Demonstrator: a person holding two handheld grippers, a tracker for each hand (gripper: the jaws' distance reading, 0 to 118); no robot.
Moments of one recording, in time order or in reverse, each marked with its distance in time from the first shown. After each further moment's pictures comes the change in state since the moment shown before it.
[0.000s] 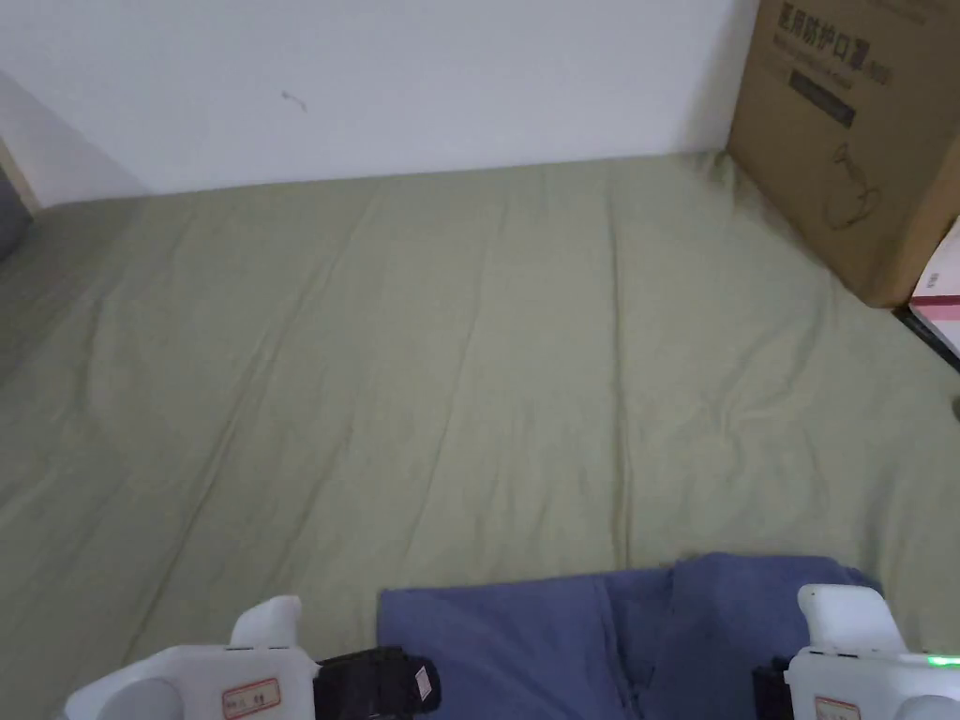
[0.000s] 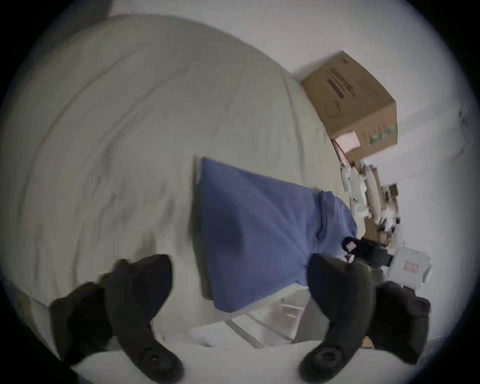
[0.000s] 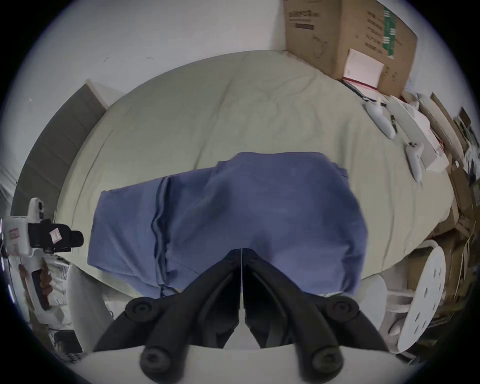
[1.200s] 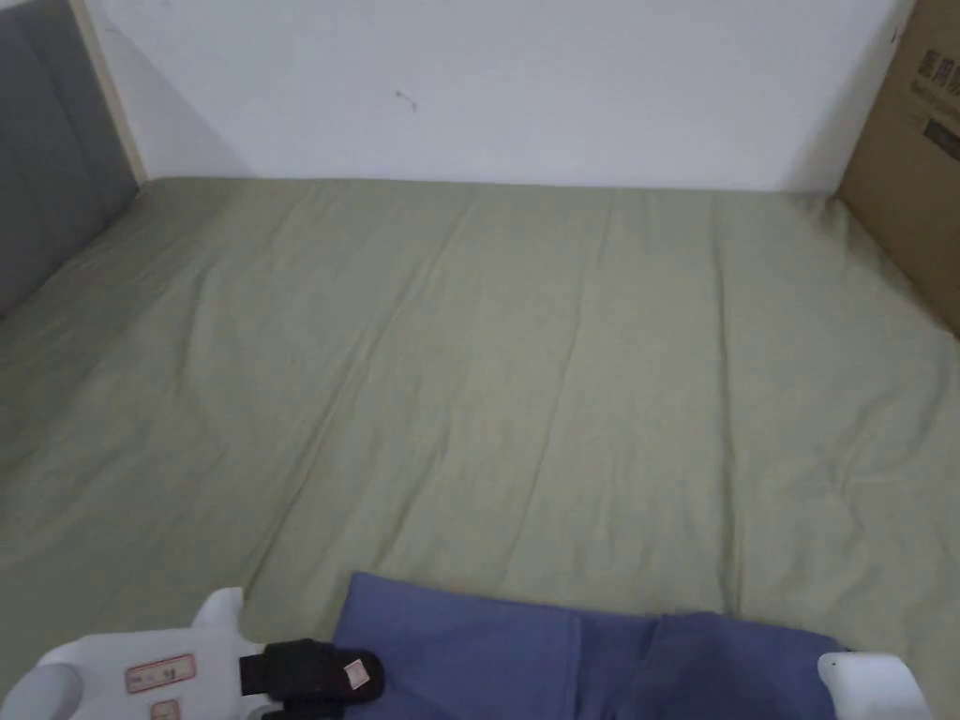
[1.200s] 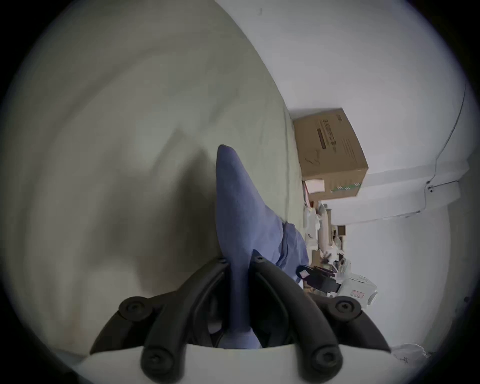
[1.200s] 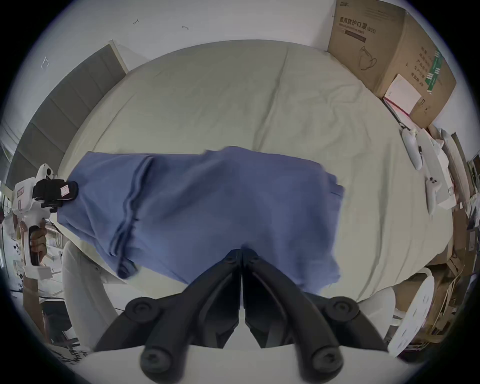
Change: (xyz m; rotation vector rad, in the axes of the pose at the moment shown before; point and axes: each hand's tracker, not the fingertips) left arm -0.130 0.045 0.050 0.092 -0.262 0.229; right arm -0.071 0.015 -0.019 -0.092 0.007 0.163
